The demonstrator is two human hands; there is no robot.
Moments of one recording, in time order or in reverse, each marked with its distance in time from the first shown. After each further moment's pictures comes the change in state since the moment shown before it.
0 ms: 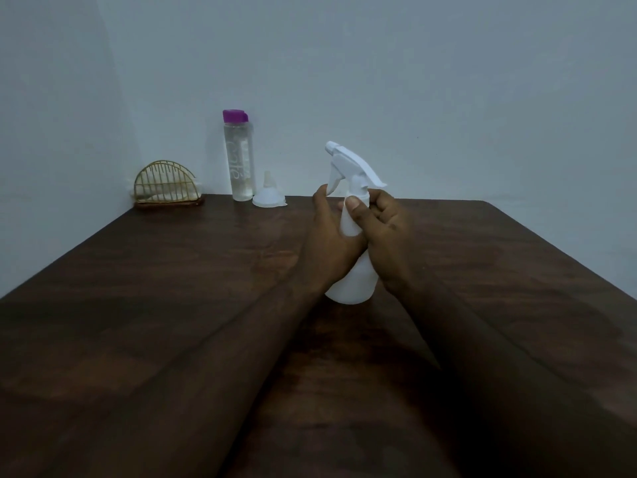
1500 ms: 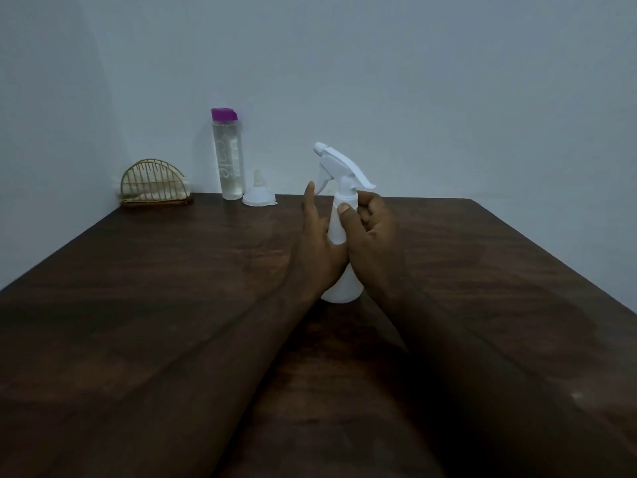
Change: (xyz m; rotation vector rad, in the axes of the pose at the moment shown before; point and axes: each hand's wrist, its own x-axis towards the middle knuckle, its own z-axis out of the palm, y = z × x) left_hand -0.016 0.007 -0.001 -0.016 0.023 0.048; right_hand -0.012 -0.003 0.008 -0.159 0.123 -0.102
